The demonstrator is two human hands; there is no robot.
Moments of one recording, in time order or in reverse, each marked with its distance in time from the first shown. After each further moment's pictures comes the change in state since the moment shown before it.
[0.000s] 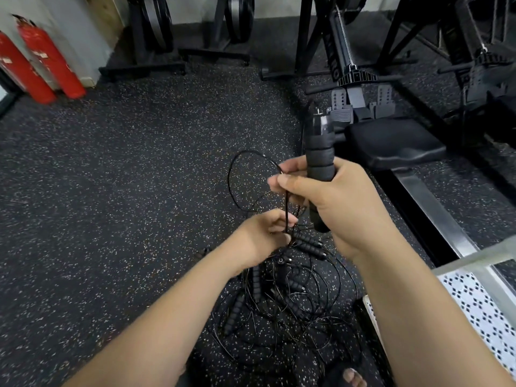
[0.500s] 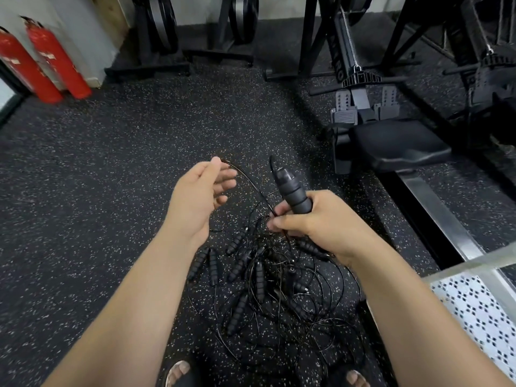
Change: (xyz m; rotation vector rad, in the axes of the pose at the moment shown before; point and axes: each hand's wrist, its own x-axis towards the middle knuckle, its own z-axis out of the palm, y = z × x) left_hand -0.020 0.007 -0.086 -0.683 0.580 0.030; right_hand 0.009 0.036 -0.003 -0.375 -0.198 0.257
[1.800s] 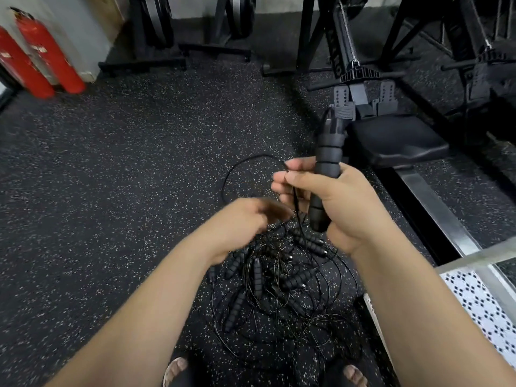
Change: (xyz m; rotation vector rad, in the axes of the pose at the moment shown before) left_hand -0.025 -0.016 0.030 0.669 -0.609 -0.058; right_hand -0.007 -0.026 -0.001 0.670 0.142 -0.102
